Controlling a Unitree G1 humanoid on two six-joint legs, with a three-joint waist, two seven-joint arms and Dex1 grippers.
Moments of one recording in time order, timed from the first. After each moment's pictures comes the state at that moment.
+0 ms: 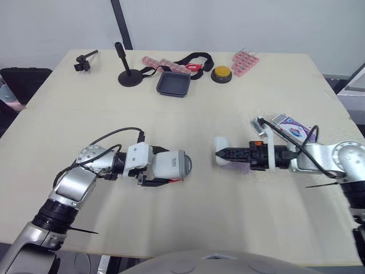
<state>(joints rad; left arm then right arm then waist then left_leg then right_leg) -0.23 0.65 -0.22 -0.03 -0.26 -0.03 -1.21 -0.39 -0.86 0.06 -0.13 1.94 1.22 -0.16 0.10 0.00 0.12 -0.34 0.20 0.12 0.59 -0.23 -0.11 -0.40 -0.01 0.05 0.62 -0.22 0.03</state>
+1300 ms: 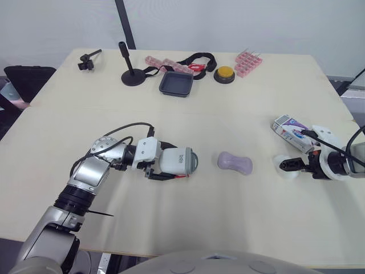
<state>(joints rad) -0.36 0.56 -0.26 0.11 -0.22 -0.10 -1.32 -0.27 -1.26 0.06 0.01 1.95 1.30 -0.46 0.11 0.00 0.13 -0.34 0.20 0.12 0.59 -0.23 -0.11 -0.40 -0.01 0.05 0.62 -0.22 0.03</state>
